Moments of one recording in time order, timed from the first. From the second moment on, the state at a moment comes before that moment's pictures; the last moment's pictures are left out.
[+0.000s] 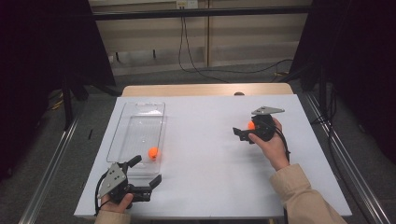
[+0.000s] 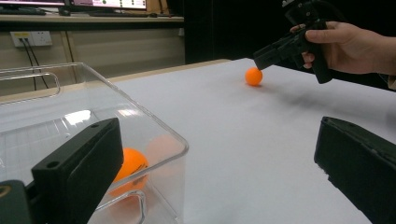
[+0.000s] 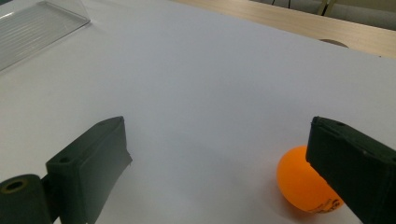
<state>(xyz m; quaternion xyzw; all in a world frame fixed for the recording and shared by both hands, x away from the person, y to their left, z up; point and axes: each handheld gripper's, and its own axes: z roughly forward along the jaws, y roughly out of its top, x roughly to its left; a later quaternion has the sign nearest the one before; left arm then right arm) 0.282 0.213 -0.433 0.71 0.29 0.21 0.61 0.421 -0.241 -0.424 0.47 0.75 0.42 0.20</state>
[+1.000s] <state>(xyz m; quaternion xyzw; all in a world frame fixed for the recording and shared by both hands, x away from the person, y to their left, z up) 0.282 0.213 -0.433 0.71 0.29 0.21 0.60 0.428 -0.260 -0.423 0.50 0.74 0.40 0.22</state>
